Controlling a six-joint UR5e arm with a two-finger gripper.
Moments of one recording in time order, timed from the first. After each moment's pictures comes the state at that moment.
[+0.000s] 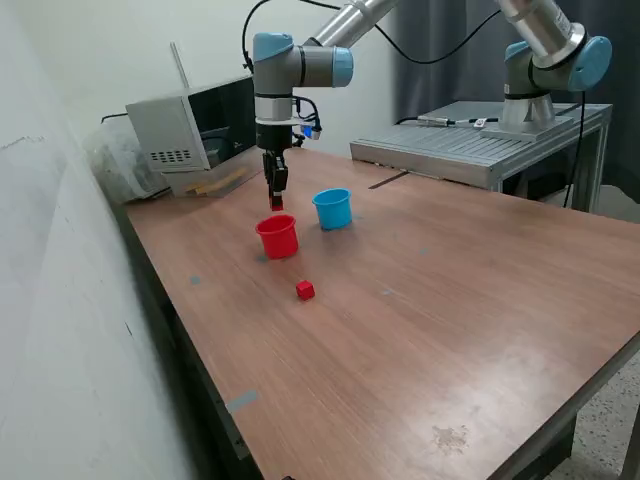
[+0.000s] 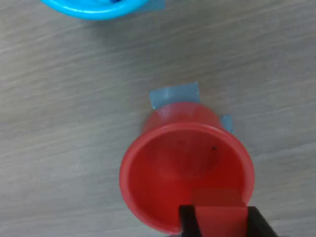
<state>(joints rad) -0.23 -0.82 1.28 -2.27 -1.63 3.16</state>
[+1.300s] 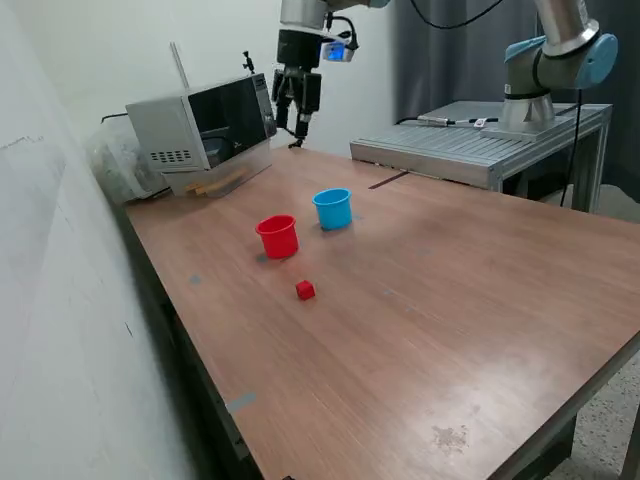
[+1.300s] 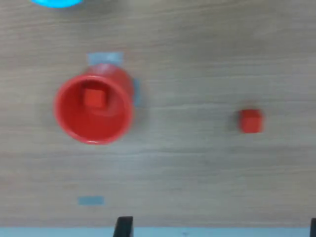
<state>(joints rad) -0.09 -1.06 1.33 -2.19 -1.62 3.11</state>
